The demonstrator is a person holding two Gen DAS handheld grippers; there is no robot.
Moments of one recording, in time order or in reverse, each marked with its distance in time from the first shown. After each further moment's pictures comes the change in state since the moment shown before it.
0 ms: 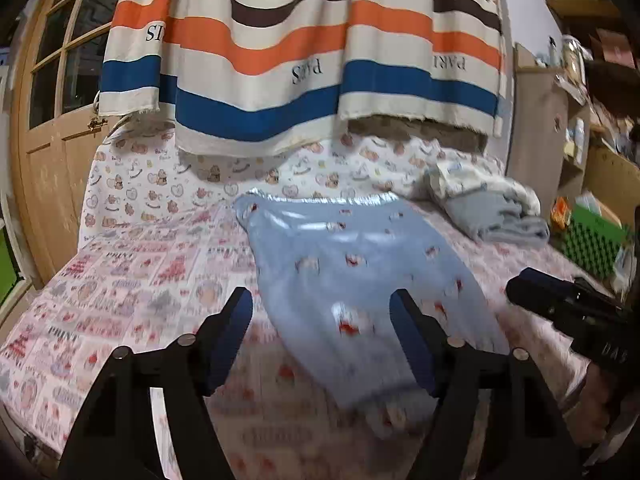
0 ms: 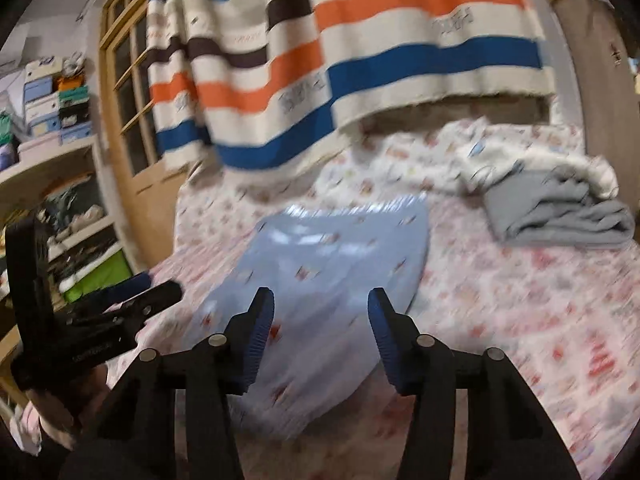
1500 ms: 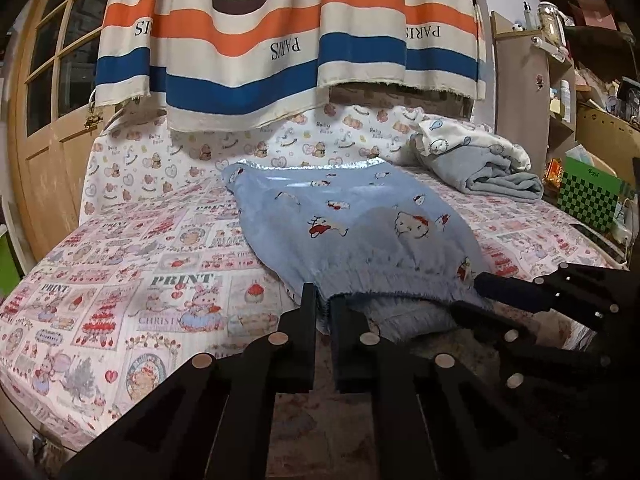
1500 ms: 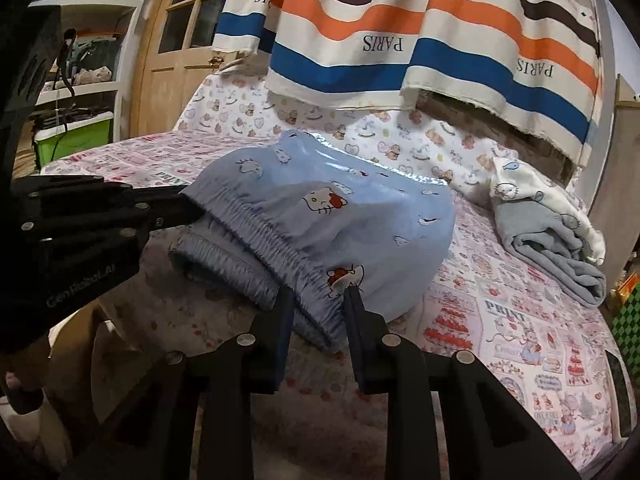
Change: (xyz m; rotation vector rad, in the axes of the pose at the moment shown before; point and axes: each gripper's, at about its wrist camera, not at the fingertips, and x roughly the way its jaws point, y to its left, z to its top) left arm -0.004 -0.026 -0.056 0.051 0.028 0.019; right arm 0.017 0.064 -0.067 -0.384 0.122 -0.159
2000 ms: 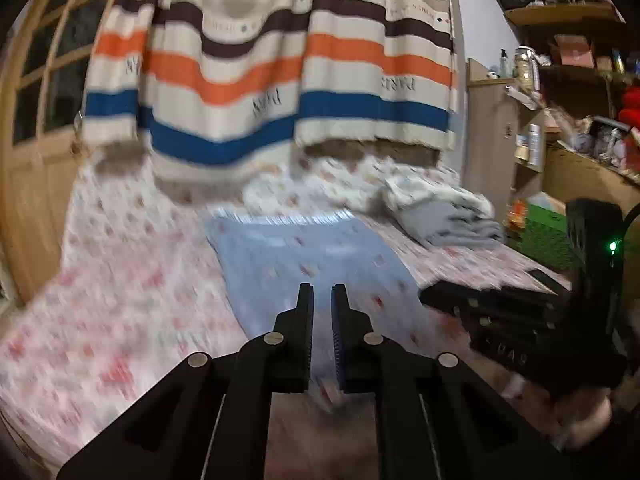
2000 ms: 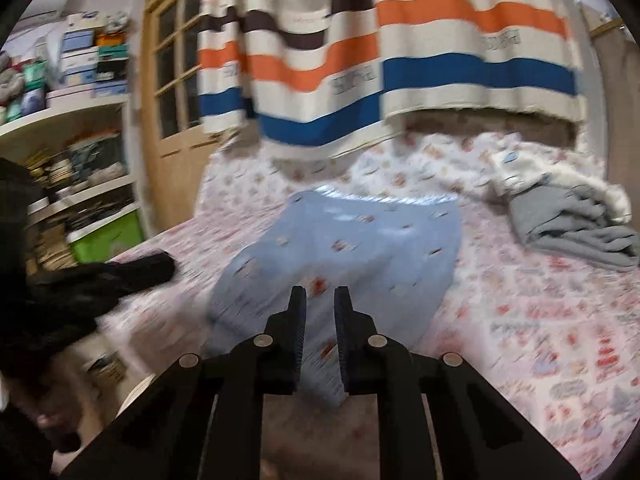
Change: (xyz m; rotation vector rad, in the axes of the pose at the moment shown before) left arm -0.042 0.005 0.050 -0.012 -0.129 -0.097; right arm -0.014 -0.057 0.033 0.294 -0.121 0.136
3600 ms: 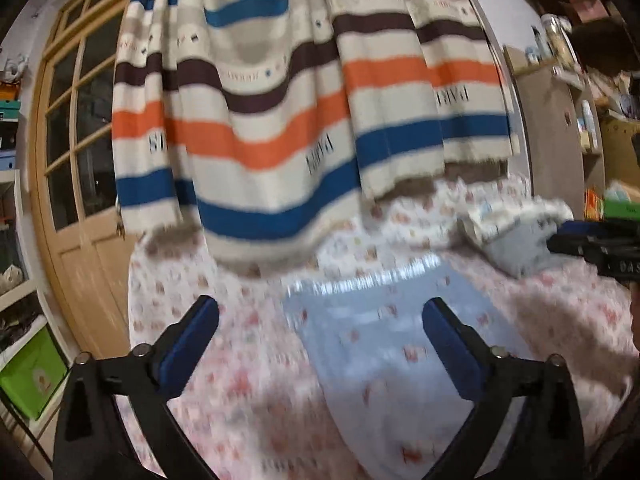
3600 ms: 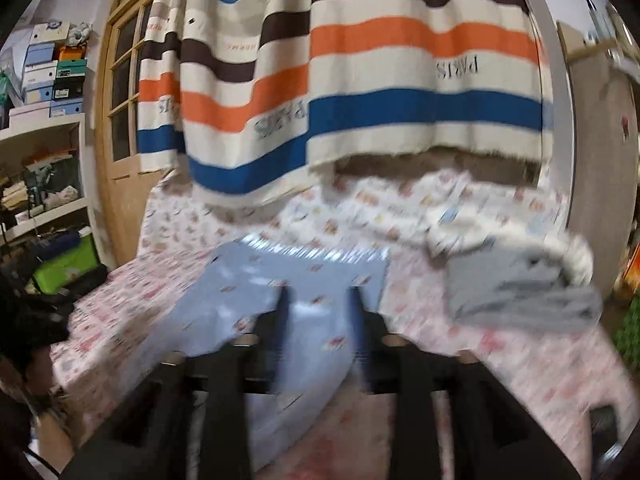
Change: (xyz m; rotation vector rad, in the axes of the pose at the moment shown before) left arm 0.045 0.036 0.075 0.163 -0.106 0.230; right arm 0.007 -0.083 0.097 -0.021 -0.069 -0.108
